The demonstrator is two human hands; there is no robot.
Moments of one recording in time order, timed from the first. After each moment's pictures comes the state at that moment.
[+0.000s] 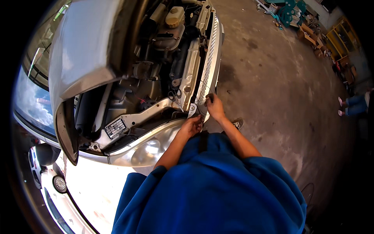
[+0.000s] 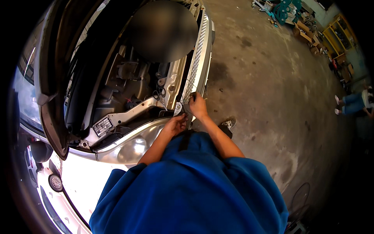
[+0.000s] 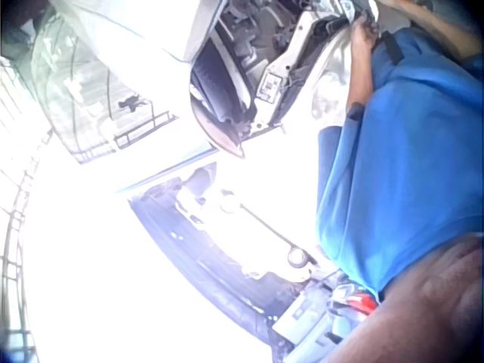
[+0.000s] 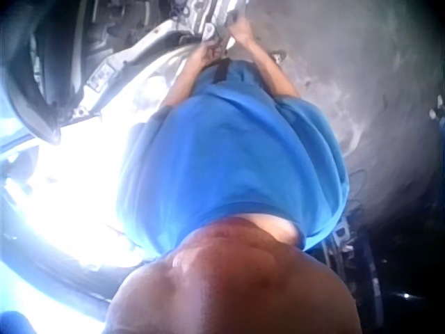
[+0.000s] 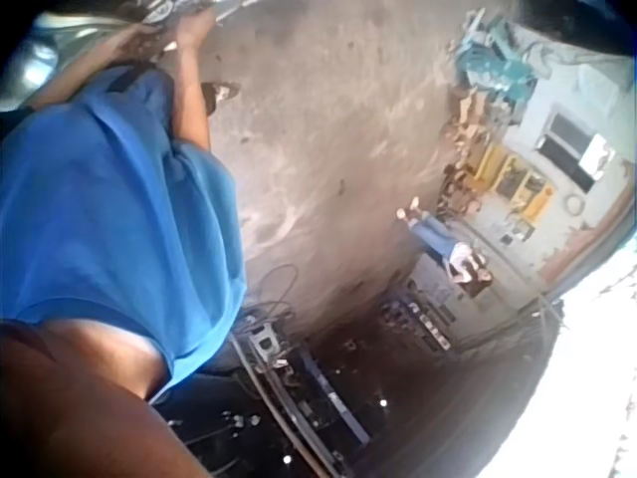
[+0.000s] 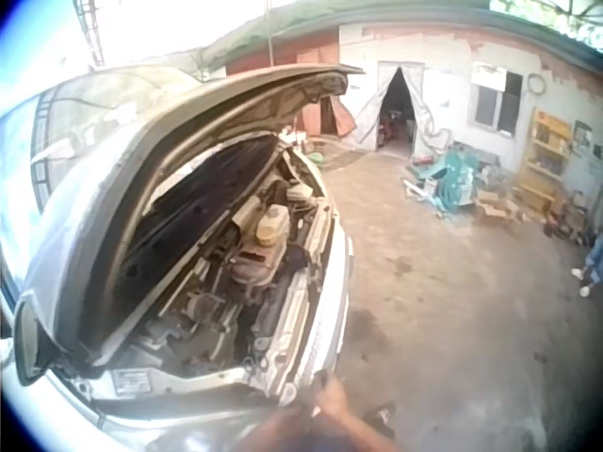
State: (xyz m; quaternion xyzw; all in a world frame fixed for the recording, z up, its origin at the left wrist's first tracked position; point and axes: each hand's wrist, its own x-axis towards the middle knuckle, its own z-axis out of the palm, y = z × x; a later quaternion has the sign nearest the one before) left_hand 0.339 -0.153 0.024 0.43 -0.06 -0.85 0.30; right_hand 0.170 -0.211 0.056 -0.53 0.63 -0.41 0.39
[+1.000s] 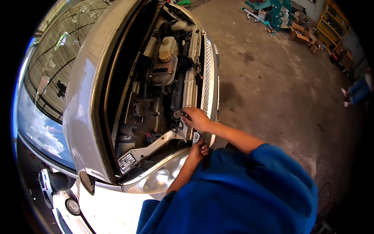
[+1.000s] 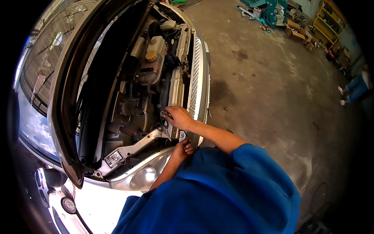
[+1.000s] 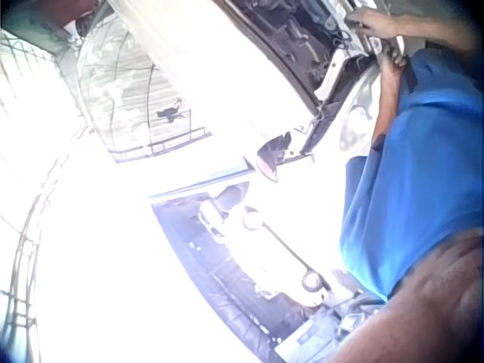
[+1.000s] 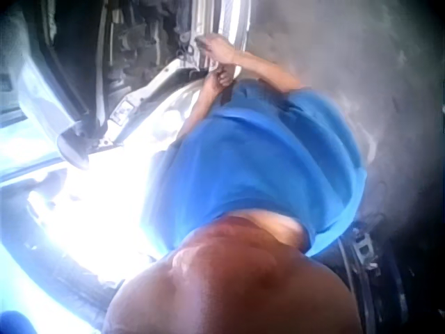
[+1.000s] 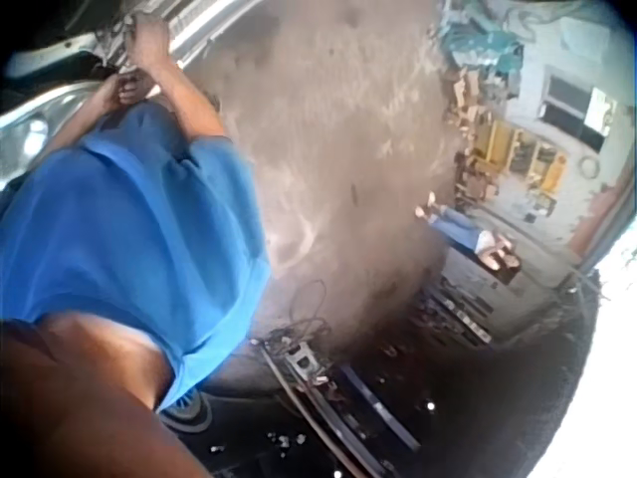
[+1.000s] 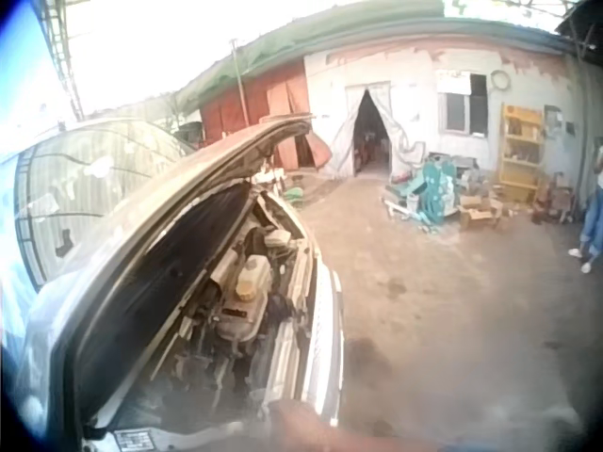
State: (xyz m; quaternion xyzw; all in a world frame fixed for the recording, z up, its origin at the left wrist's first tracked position) left_hand 0.310 -0.169 0.054 0.42 -0.02 -0.85 0.33; right_hand 0.196 -0.289 0.154 -0.78 0.41 -0.36 0.30
